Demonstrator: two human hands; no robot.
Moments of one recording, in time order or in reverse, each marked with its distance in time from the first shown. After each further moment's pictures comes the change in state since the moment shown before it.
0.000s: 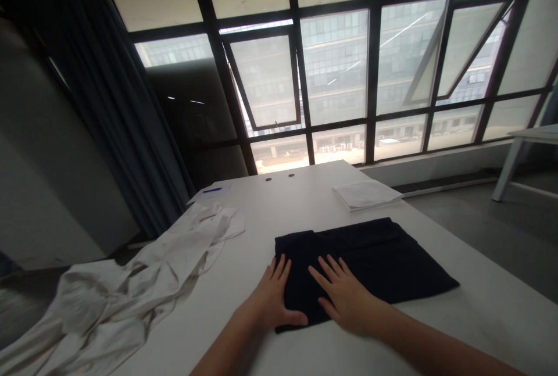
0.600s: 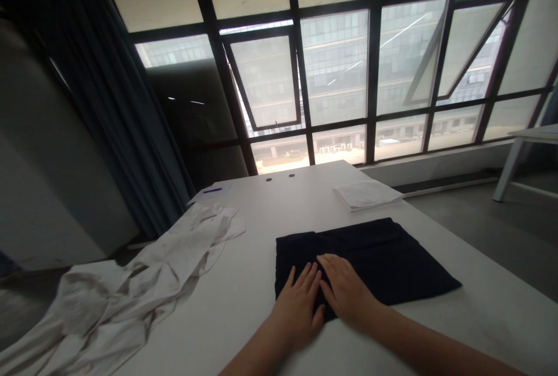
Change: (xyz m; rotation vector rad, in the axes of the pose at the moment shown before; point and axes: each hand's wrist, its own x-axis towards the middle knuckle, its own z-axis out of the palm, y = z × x) left_hand 0.001 0.064 0.016 0.091 0.155 0.274; right_hand 0.005 -0.002 0.003 -0.042 0.357 -0.004
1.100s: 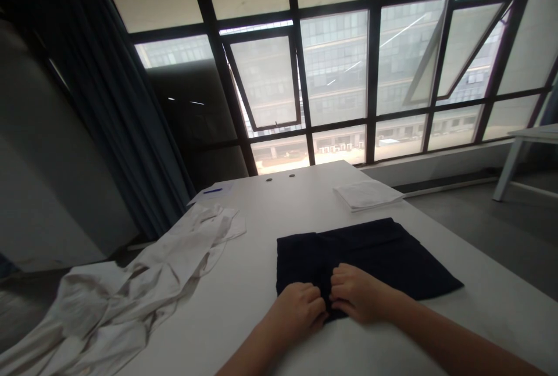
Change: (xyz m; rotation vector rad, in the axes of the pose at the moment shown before) left_hand 0.000 -0.002 -0.009 0.157 0.204 0.346; right_hand 0.006 0.023 -0.030 0.165 -0.357 -0.339
